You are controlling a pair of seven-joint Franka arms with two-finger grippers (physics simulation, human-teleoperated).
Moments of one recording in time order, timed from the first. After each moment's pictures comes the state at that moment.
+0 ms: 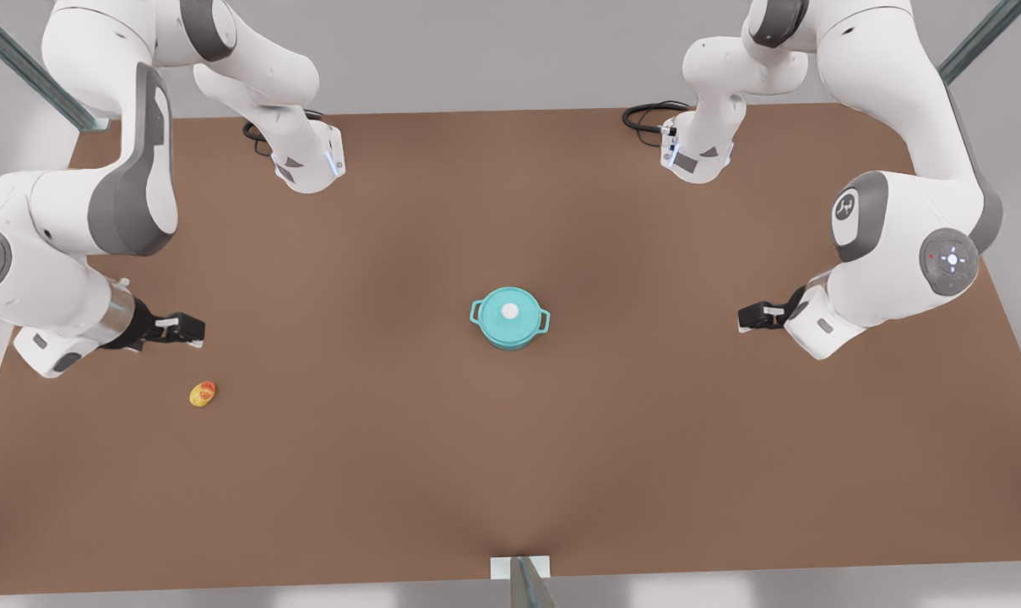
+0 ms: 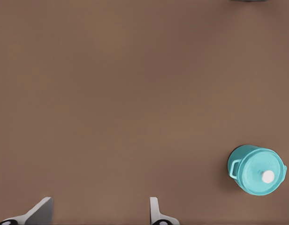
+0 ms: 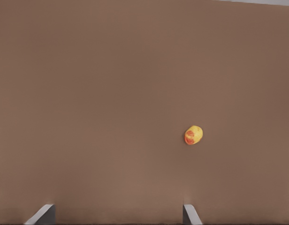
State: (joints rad) left arm -0.12 0.32 0.00 -1.35 -0.14 1.55 -0.07; right arm -0.08 0.33 0.14 -1.25 -0.07 1.48 -0.02
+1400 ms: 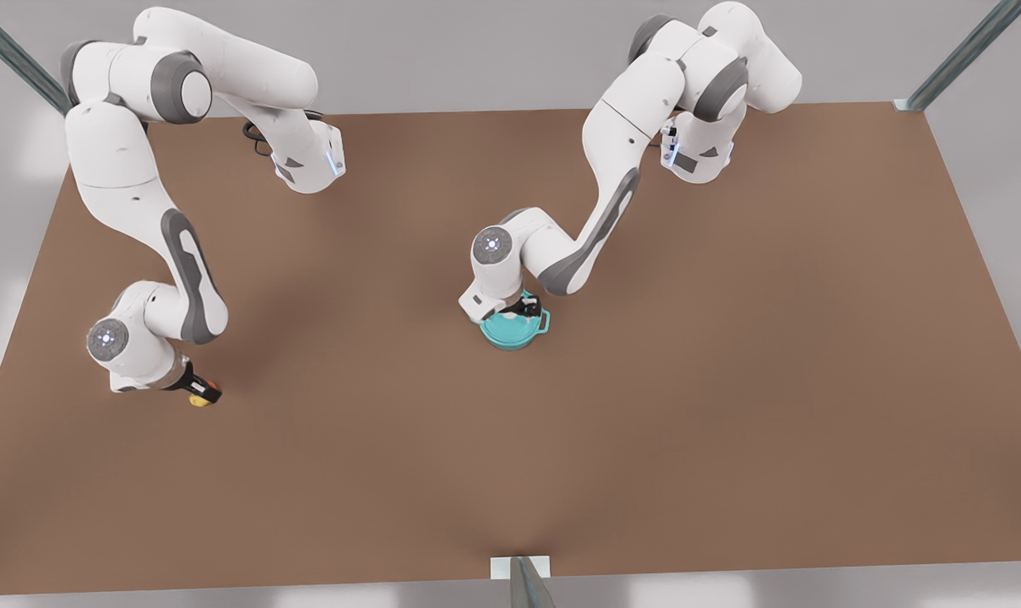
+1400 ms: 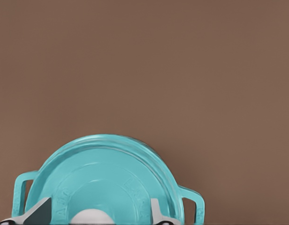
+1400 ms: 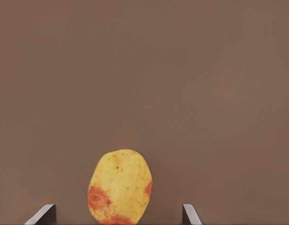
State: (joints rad) left arm -0.86 0.75 -0.01 -1.49 0.10 2.19 -0.82; right arm -0.25 0.58 -0.01 -1.96 -0.07 2.56 0.34
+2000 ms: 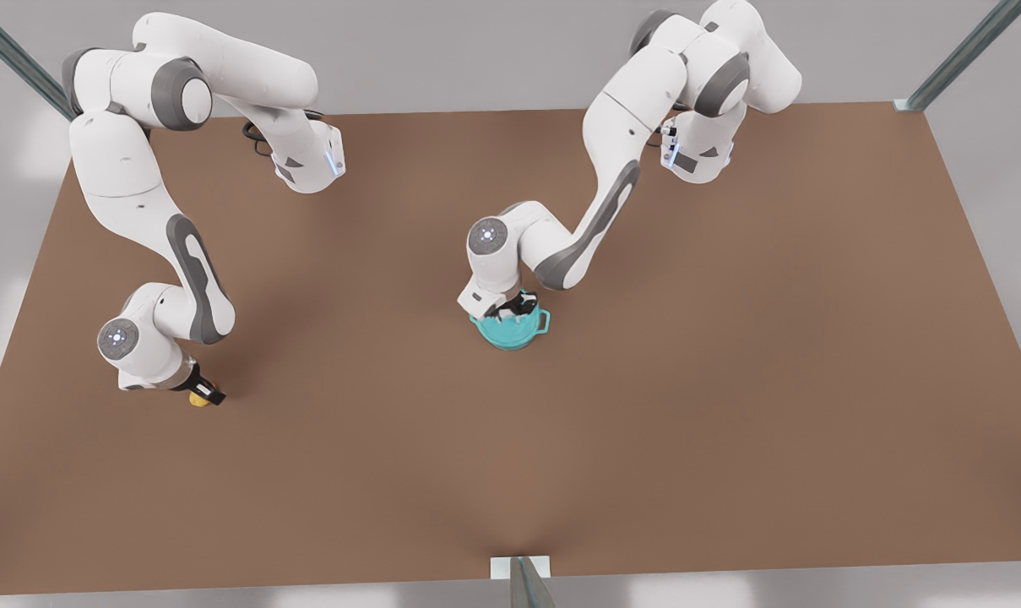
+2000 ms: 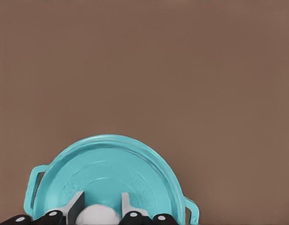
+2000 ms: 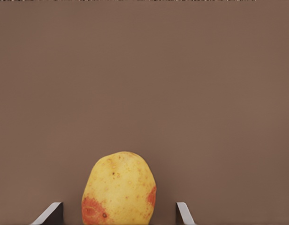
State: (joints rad) left arm -0.86 0.72 0.00 -1.46 0.15 2.16 -0.96; right arm -0.25 0.60 -0.01 -1.98 -0.07 2.62 0.41
